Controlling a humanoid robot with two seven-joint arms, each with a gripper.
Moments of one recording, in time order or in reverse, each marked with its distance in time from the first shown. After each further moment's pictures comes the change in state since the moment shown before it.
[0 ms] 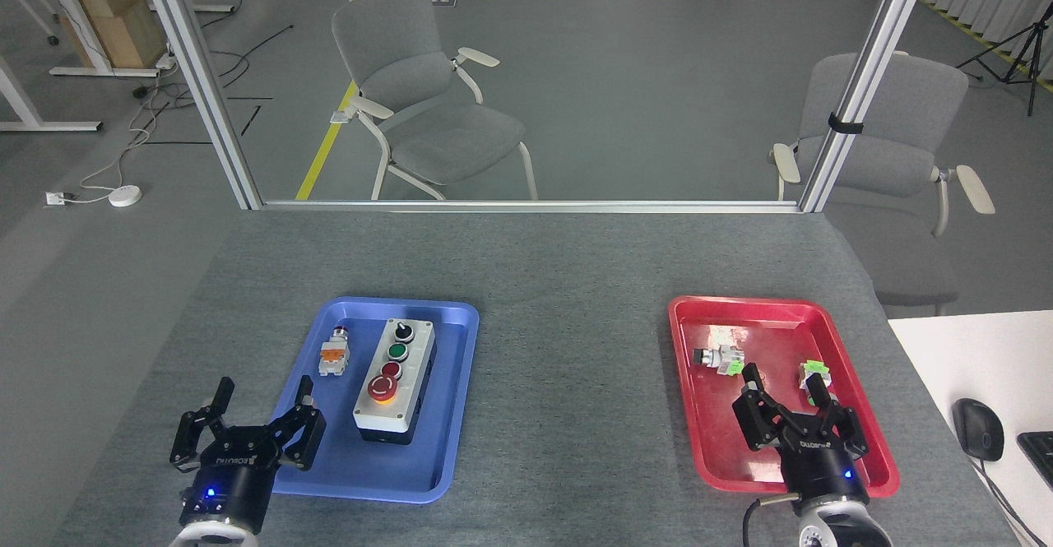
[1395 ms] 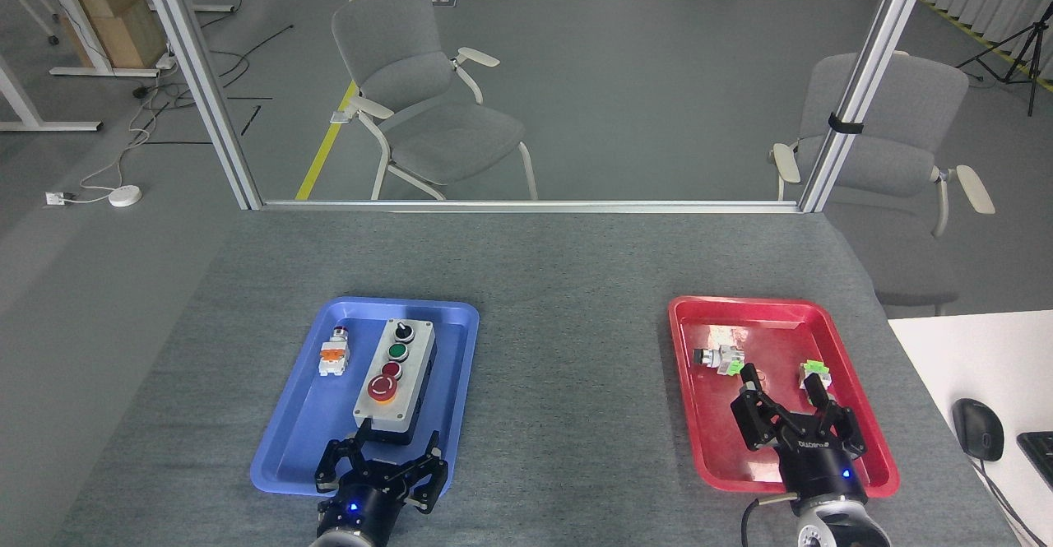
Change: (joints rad) left arm -0.105 -0.119 -0.259 0.289 -0.138 0.077 -0.074; right arm -0.001 0.002 0.000 0.000 0.000 -0.001 0.004
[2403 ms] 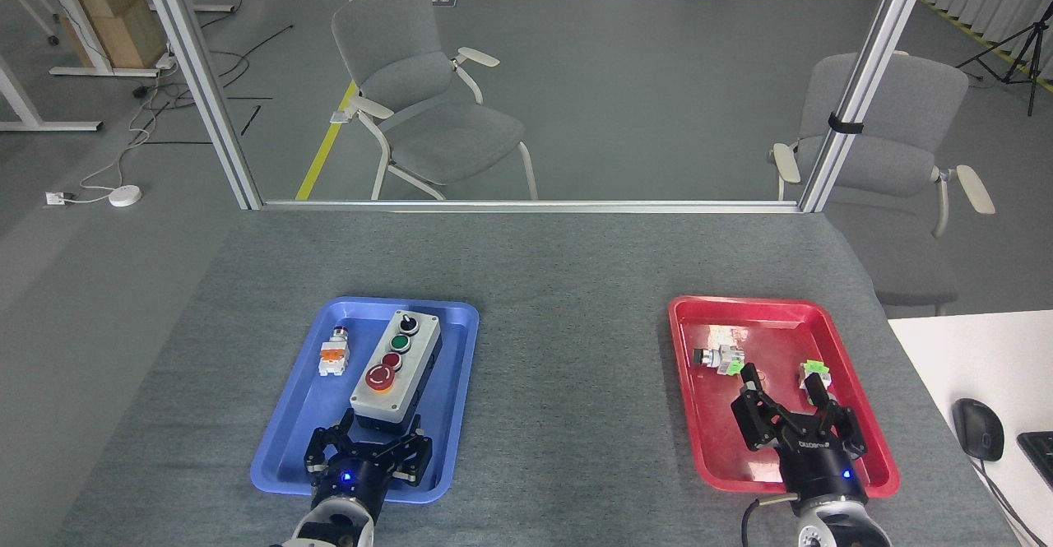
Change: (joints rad) left arm -0.123 0.000 0.015 0.162 0.033 0.069 -0.076; right arm 0.001 -0.001 0.002 0.003 0.000 -0.001 -0.004
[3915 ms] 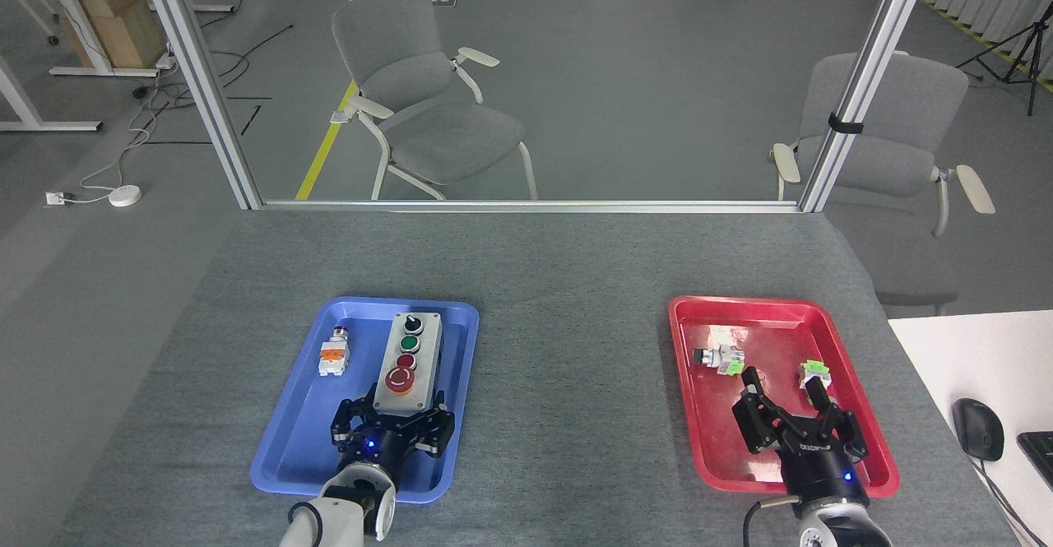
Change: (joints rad) left arm -0.129 -0.043 -0.012 0.142 0.006 -0.048 0.015; right arm 0.003 -0.004 0.000 0.003 0.000 0.001 0.004
